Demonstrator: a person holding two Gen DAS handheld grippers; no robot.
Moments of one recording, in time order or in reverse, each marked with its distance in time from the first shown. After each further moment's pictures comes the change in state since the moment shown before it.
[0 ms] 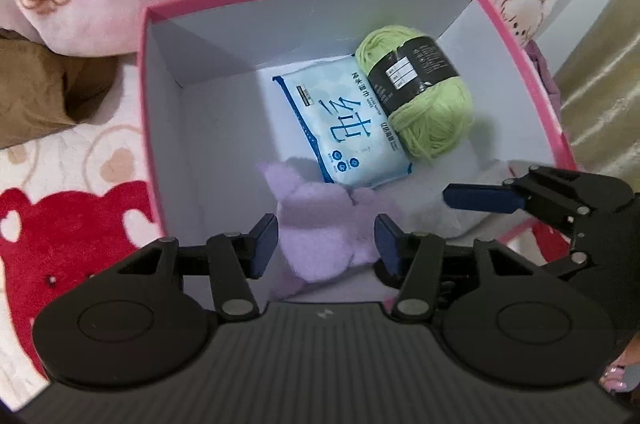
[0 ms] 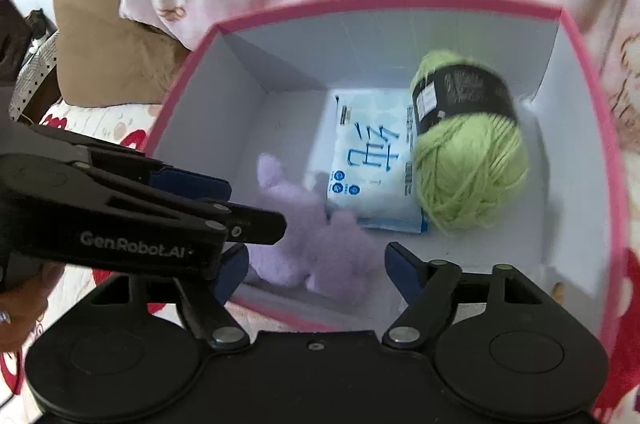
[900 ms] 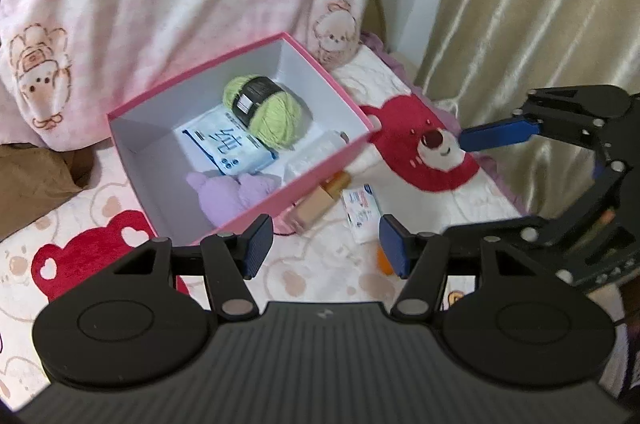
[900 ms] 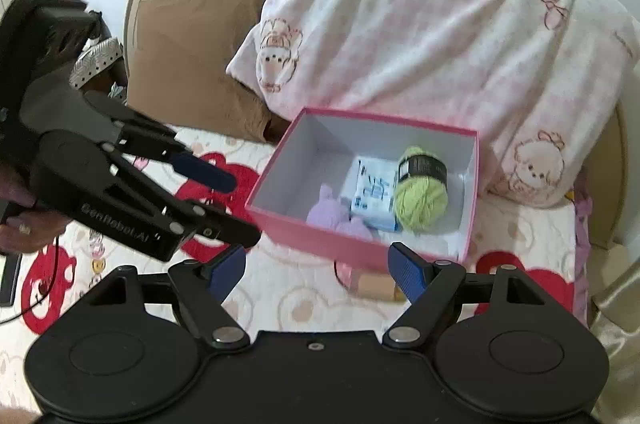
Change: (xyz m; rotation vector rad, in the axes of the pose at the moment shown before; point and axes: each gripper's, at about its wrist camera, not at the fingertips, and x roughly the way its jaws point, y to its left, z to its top) left arm -0.160 -0.087 -0.079 0.343 -0.102 -0.127; right arm -0.218 0.064 -0.069 -0.141 -0.129 -0.052
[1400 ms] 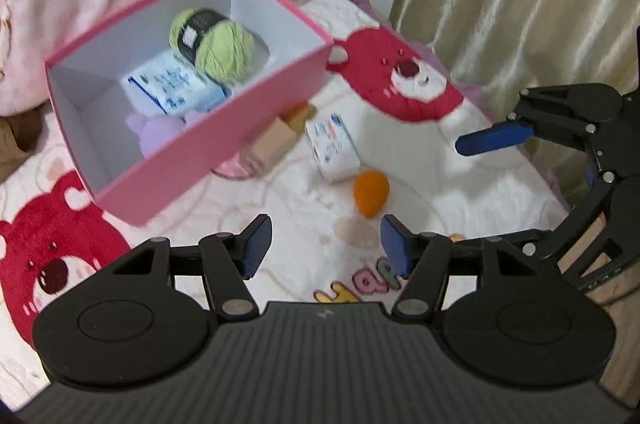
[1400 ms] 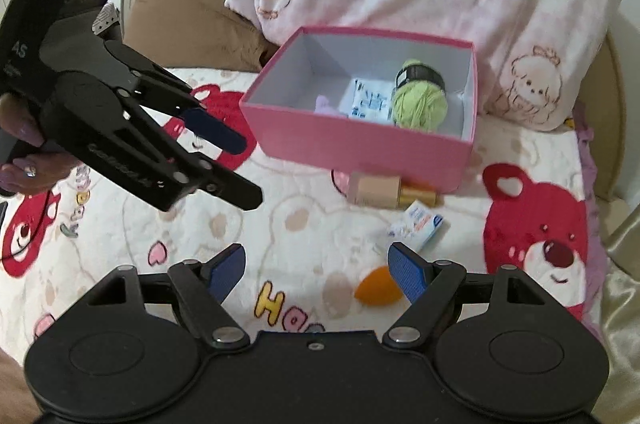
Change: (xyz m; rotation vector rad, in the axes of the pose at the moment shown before) left arm 0.060 -0.024 -0.068 0.077 0.070 -0.055; right arm 0.028 -0.001 -0.112 -0.054 0.015 -0.003
